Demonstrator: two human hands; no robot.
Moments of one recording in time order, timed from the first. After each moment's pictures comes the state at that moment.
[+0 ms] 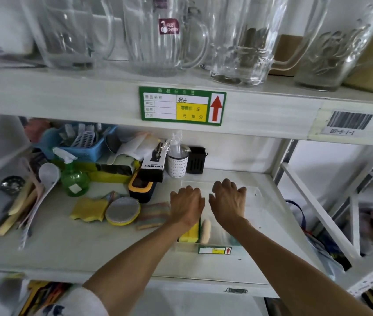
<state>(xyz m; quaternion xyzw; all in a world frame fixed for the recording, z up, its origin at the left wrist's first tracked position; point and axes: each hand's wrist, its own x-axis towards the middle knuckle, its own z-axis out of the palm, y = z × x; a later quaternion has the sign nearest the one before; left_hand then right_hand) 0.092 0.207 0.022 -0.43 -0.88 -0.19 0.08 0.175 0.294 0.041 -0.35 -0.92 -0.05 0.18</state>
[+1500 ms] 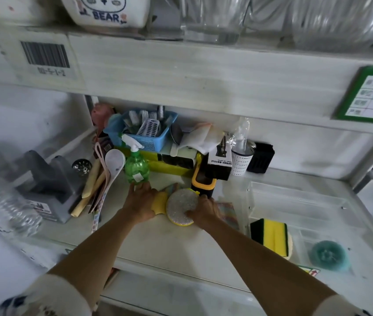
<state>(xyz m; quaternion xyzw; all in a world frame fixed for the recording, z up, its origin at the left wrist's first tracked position) -0.136 -0.017 -0.029 -0.37 -0.93 0.06 0.00 -0.009 0.139 -0.021 -0.36 -0.89 0.28 -0.03</state>
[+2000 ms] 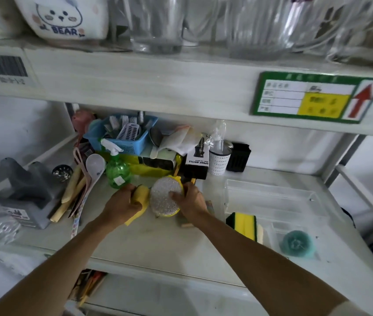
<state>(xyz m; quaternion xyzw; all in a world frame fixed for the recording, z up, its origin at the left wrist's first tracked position) -0.099 -0.019 -0.001 -0.27 -0.92 -0.29 -0.06 0.024 0.151 0.017 -0.29 -0.84 0.45 0.13</state>
